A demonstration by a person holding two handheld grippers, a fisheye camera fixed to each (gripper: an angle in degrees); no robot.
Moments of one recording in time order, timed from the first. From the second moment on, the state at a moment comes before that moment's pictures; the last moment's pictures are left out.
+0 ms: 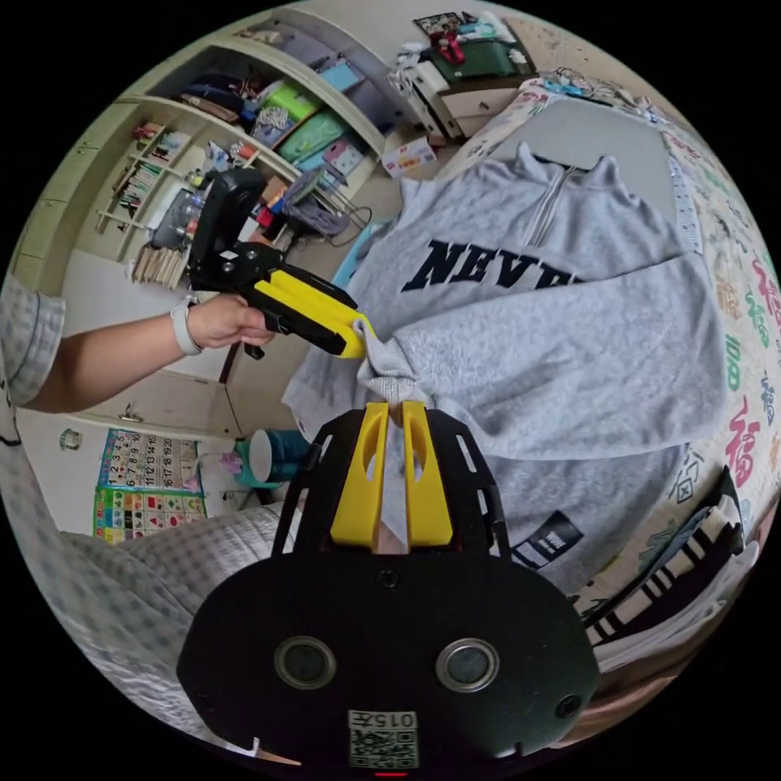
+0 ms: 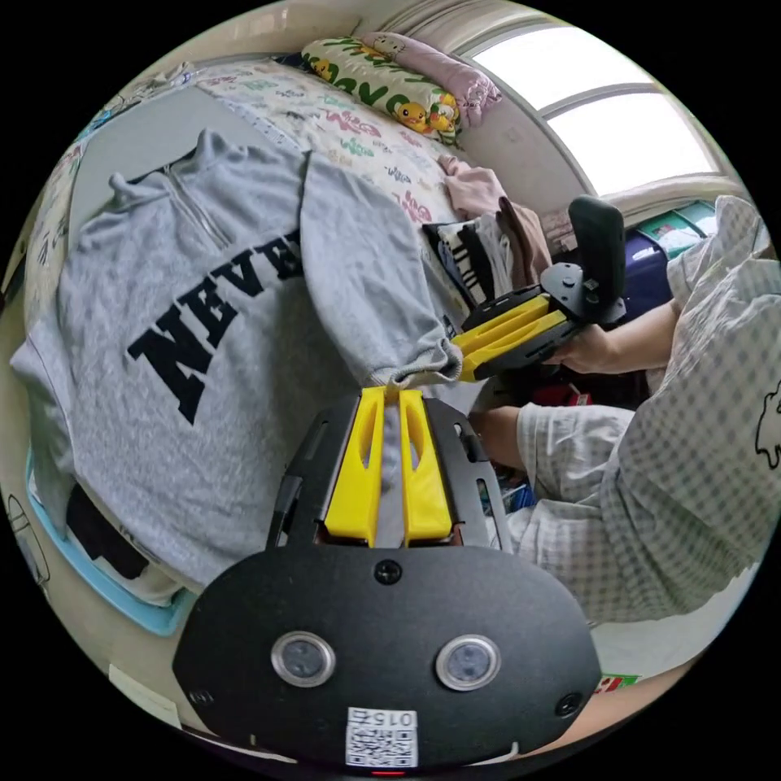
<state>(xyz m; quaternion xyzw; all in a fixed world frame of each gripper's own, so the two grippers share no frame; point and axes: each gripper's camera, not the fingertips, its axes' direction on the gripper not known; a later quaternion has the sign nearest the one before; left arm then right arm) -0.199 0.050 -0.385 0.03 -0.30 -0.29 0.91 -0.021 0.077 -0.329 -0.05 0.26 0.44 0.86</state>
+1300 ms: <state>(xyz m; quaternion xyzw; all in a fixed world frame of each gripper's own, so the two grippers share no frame) -0.193 0.134 -0.063 -0.02 -0.22 -0.37 0.90 -0.166 0.032 -0.128 -0.12 0.28 0.09 0.95</state>
